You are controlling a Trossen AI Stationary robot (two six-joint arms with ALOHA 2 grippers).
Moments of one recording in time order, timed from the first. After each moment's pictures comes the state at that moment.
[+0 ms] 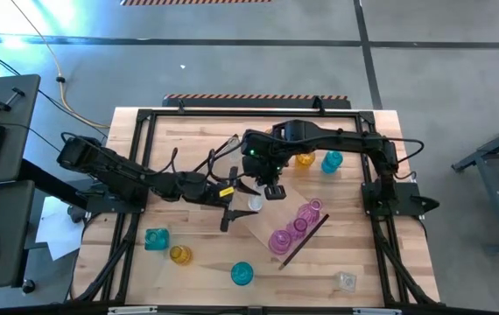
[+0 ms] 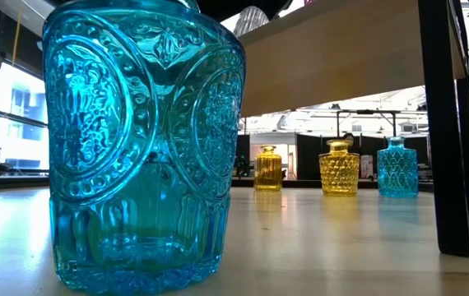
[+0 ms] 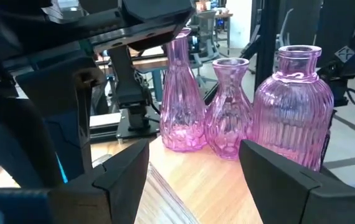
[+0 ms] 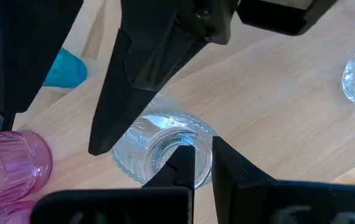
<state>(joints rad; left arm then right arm) -0.21 1.49 0.77 0.65 -0.09 0.09 -0.04 1.96 2.09 -1.30 -0.24 -0.21</state>
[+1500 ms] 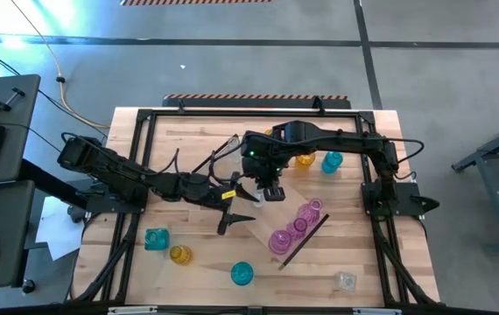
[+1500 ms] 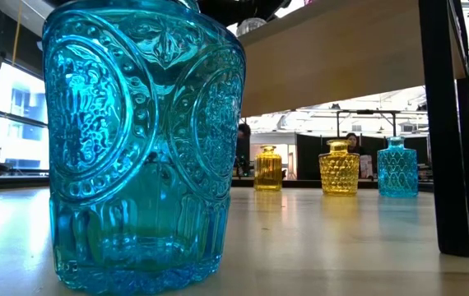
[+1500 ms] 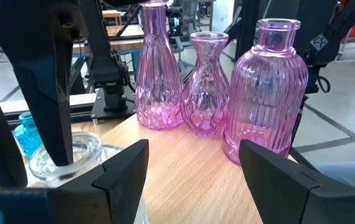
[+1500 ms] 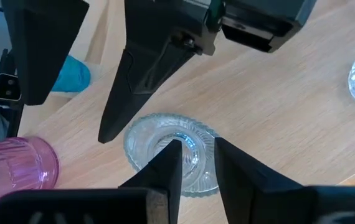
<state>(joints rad) -0.21 1.49 0.77 0.59 -0.01 0.03 -0.04 1.96 2.09 -1.29 -0.25 -0.18</state>
